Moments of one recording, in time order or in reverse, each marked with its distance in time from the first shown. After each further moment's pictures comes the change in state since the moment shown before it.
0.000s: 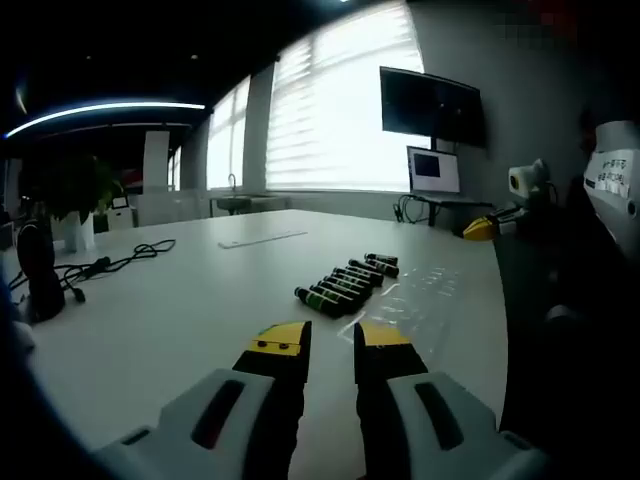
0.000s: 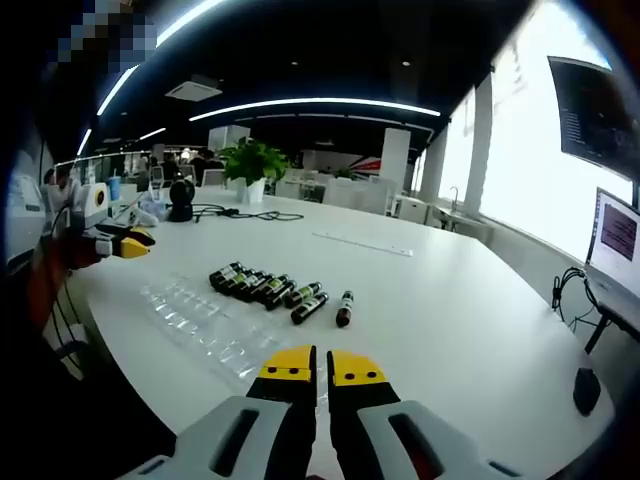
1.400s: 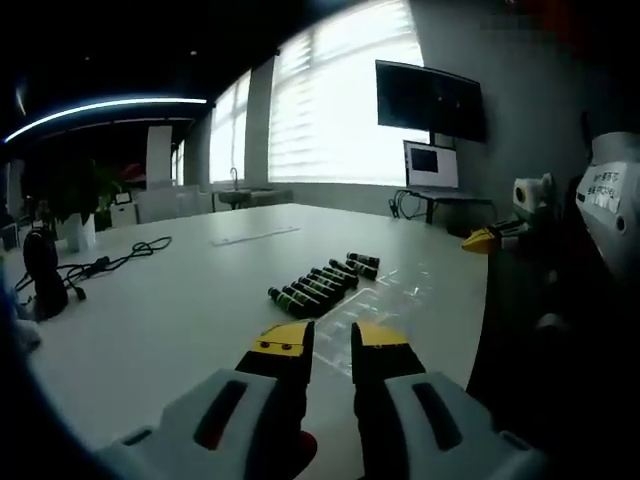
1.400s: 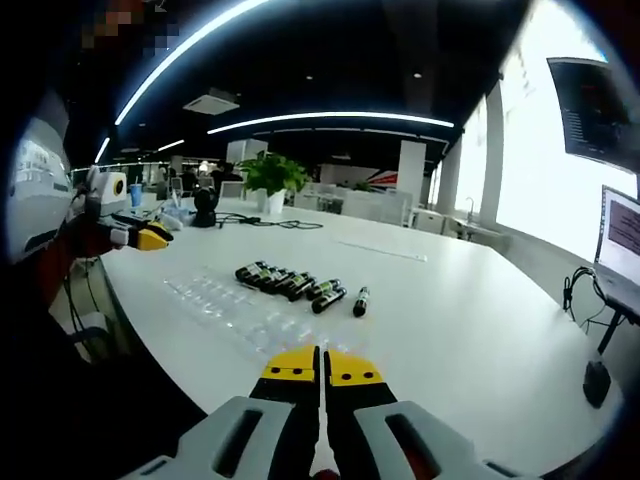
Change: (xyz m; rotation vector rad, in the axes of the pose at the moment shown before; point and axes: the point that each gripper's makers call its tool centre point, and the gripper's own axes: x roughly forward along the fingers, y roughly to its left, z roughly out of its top) left arm -0.008 -0.046 0.014 -0.006 0.036 0.022; right arm -0.031 0.010 -0.017 -0.017 -0.068 0.083
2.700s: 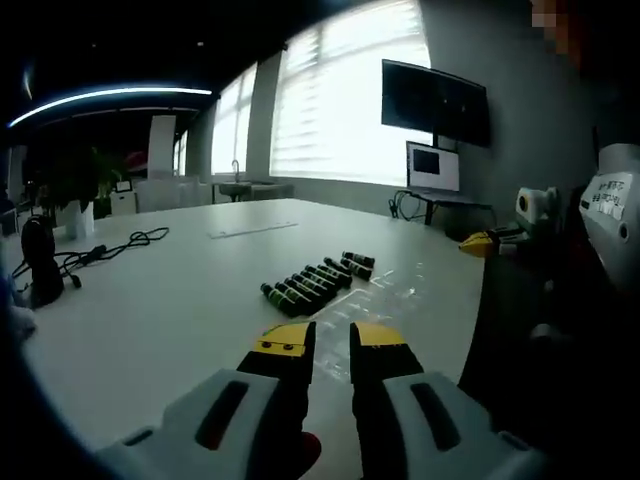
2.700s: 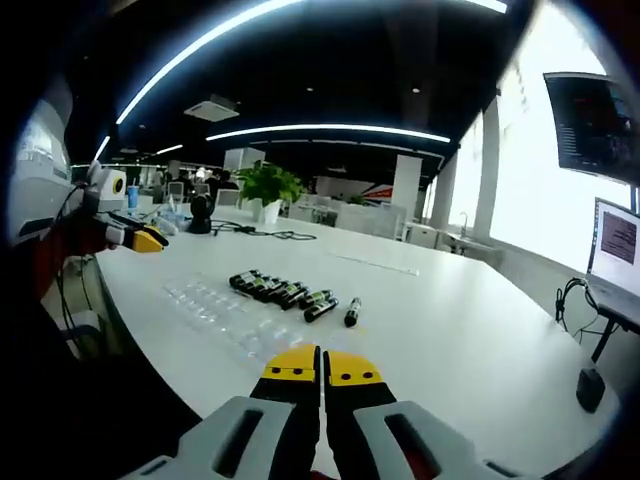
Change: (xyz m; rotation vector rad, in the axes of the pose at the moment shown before) left arm 0.002 -0.009 -0.001 -0.039 0.025 0.000; right arm -0.003 -0.003 0.005 -0.020 -0.057 -0.029
